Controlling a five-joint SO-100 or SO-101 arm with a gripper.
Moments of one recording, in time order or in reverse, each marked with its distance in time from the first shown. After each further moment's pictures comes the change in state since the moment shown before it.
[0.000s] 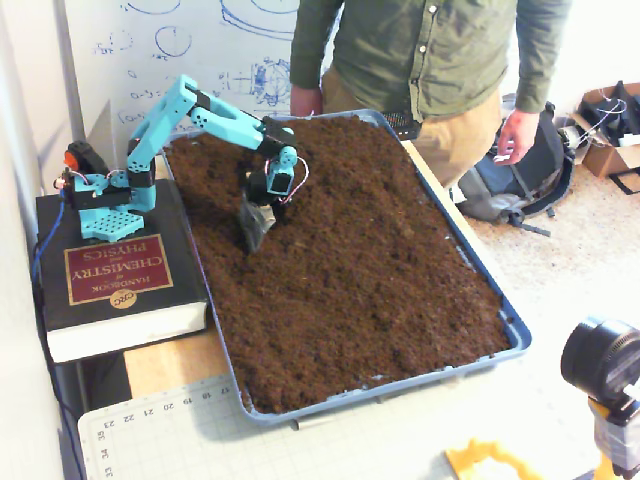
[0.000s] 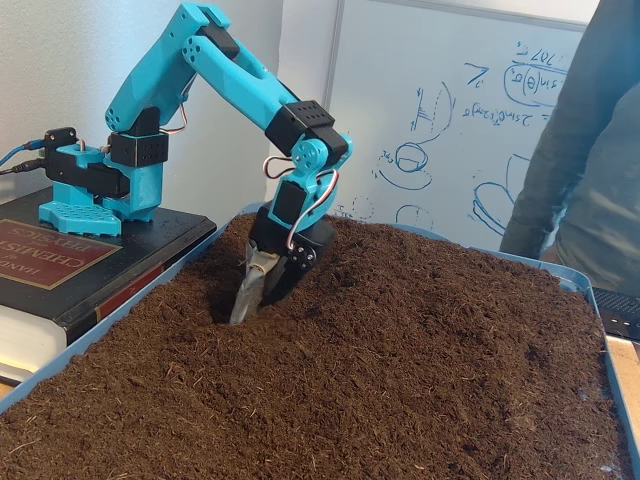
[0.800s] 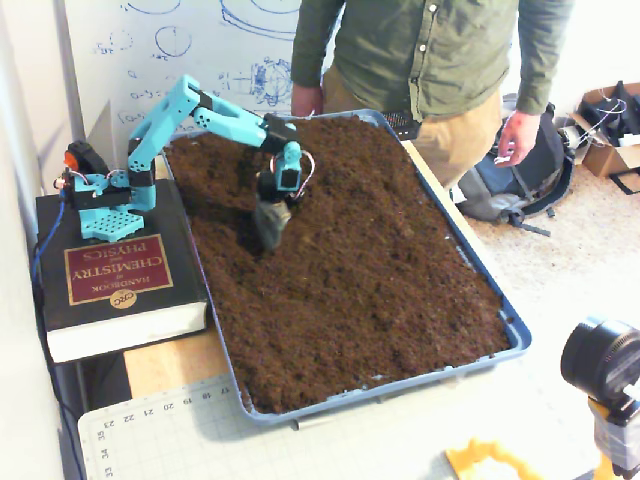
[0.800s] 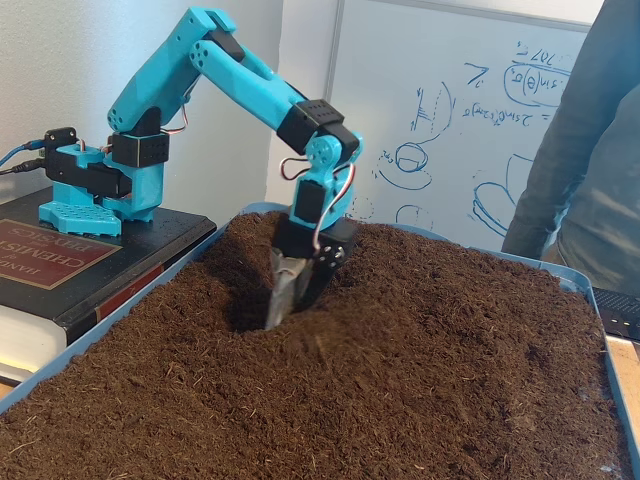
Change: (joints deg) arm -3.4 -1.2 -8.4 -5.6 -1.1
